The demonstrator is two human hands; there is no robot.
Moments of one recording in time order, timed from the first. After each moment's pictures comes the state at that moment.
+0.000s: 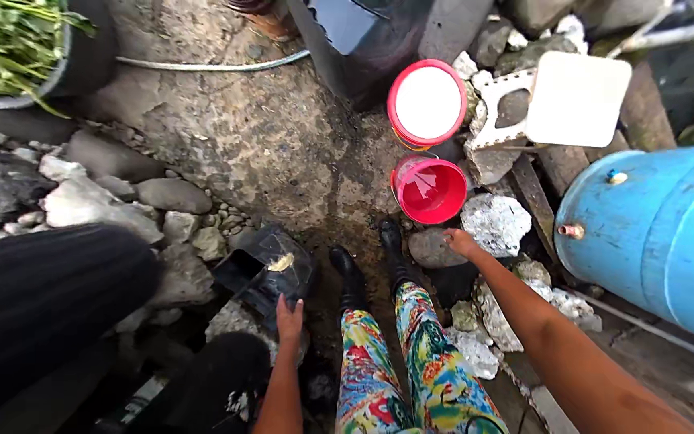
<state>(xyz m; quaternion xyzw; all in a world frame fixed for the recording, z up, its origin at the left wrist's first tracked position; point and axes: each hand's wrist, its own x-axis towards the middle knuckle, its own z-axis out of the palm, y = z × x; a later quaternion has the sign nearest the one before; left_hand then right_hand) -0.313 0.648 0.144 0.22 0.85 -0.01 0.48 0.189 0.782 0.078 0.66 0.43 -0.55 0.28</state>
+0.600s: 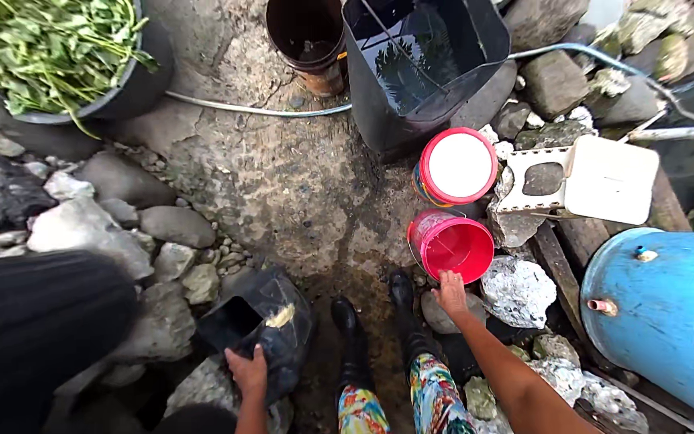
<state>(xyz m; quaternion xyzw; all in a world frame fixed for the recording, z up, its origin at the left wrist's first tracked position) -0.395 0.668 0.067 0.17 0.94 0.06 0.31 0.097 0.789 0.007 0.70 0.55 -0.39 0.25</state>
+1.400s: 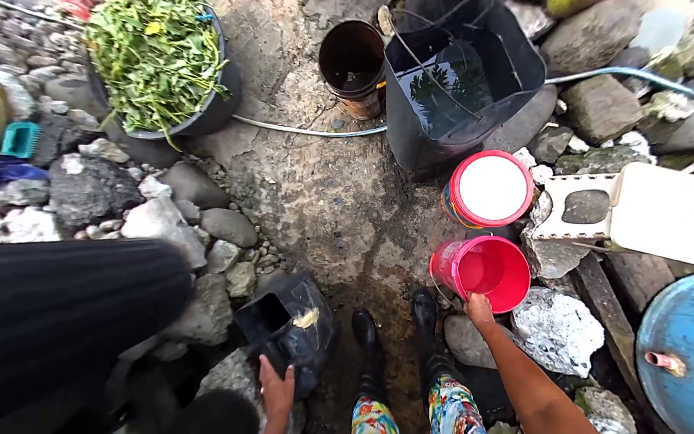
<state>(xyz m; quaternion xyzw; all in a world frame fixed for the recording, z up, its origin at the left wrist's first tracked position) -0.378 0.627 0.099 0.23 0.92 0.02 0.32 0.096 0.828 0.005 0.70 0.48 -0.42 0.32</state>
